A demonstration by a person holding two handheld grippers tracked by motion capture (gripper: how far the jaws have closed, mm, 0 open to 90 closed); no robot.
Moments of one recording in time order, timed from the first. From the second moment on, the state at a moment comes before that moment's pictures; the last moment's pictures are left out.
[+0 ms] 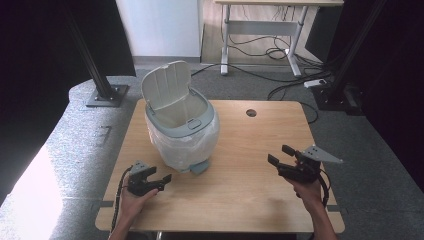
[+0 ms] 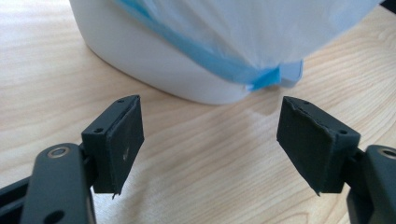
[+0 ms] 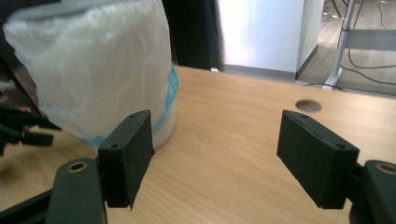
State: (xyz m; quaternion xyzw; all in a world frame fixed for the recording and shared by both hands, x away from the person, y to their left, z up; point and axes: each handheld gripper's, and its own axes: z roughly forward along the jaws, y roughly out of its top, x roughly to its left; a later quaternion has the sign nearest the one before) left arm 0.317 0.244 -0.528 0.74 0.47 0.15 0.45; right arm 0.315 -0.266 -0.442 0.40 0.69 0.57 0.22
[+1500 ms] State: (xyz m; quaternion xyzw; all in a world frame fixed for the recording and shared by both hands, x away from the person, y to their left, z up) left arm 0.324 0.257 -0.411 0.71 0.41 0.18 0.54; right arm 0.313 -0.280 -0.486 0.43 0.70 0.52 0.20
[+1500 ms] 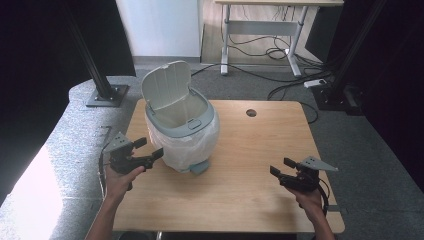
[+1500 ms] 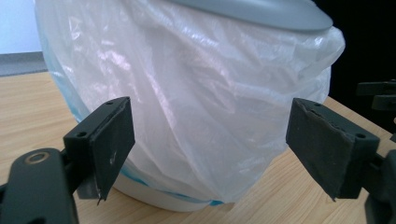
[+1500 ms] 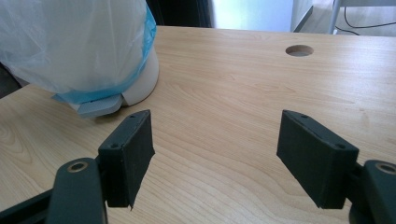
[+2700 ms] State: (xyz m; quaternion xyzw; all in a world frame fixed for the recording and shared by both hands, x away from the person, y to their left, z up) left arm 0.365 0.252 -0.346 0.71 0.39 0.21 0.55; right arm 0.315 -0.275 -0.494 0.42 0.73 0.51 0.18
